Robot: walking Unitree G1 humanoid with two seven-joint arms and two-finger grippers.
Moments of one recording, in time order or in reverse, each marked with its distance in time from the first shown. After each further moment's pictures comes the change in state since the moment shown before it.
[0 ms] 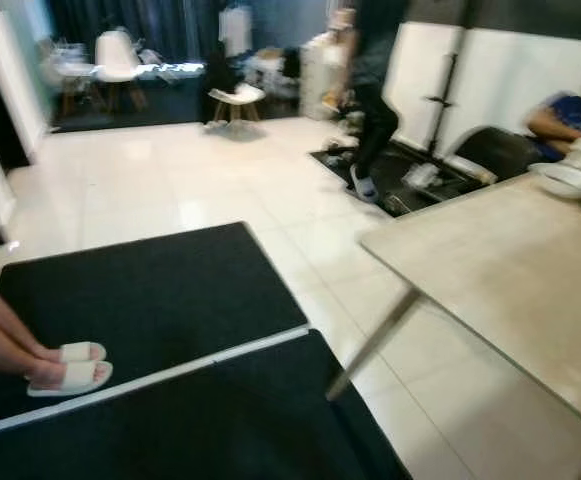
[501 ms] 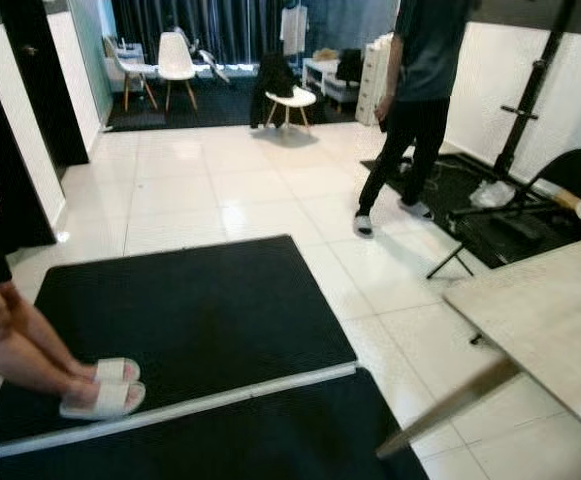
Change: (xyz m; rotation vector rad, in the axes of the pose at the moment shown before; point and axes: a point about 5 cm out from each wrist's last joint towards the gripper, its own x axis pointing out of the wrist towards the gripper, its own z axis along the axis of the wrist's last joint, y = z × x) left arm 0.001 0.000 0.004 0.017 -0.013 -0.002; right arm -0.001 -0.003 -0.006 -0.002 0.018 -0.008
